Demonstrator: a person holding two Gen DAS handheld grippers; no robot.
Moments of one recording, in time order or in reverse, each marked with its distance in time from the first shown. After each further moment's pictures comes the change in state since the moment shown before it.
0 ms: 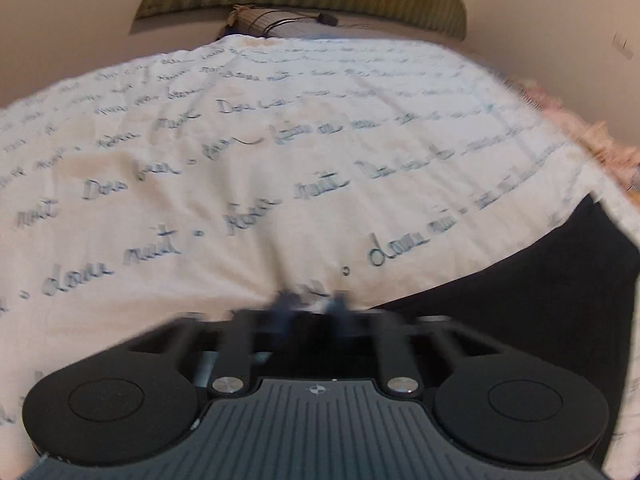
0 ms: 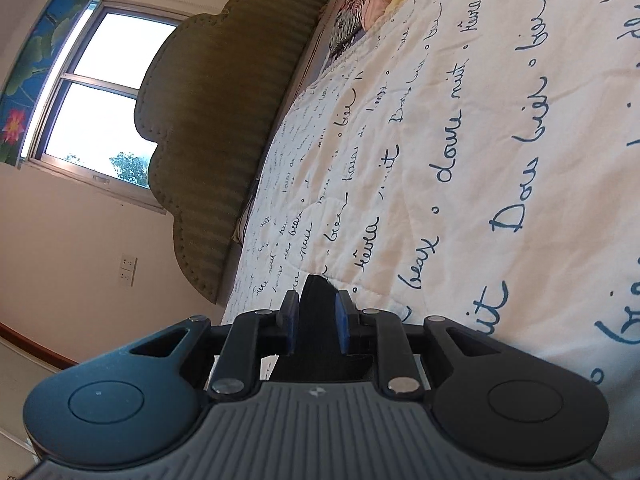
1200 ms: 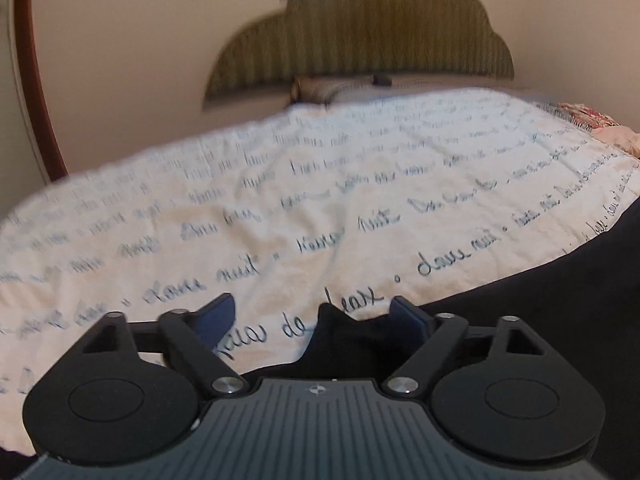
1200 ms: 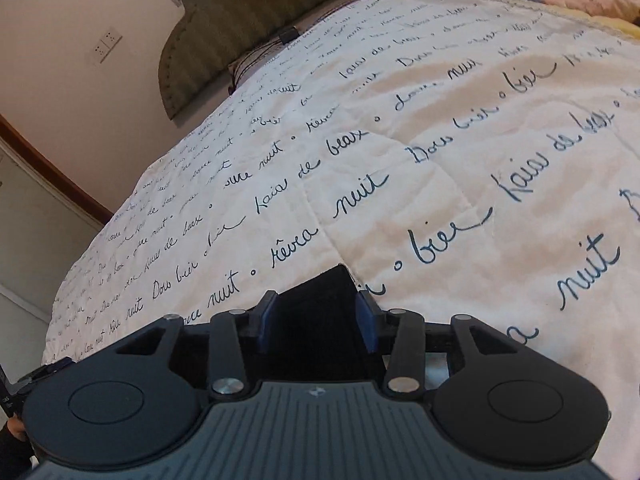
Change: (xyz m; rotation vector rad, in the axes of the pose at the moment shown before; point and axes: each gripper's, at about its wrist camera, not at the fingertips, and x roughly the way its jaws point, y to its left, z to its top) left arm -0.049 -0.026 -0.038 0.045 -0.271 0.295; right arm 0.144 0.092 0.024 -0.619 0.391 -0.172
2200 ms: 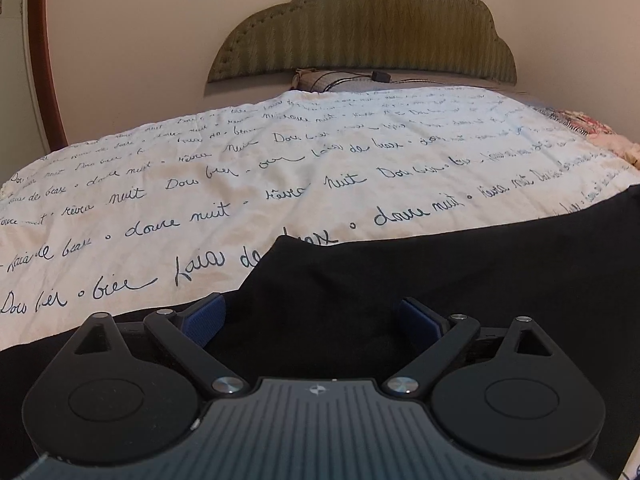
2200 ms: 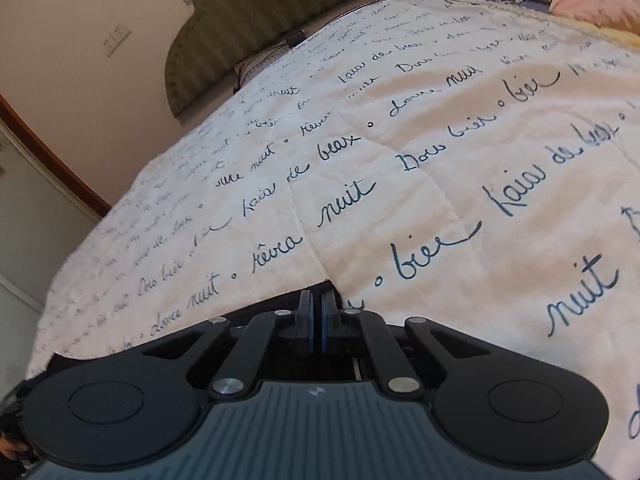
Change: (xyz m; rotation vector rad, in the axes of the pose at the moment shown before) left arm -0.009 -0.027 -0.030 -0.068 0.054 -0.026; right arm 0.010 -0.019 -0.001 0.017 -0.036 0.060
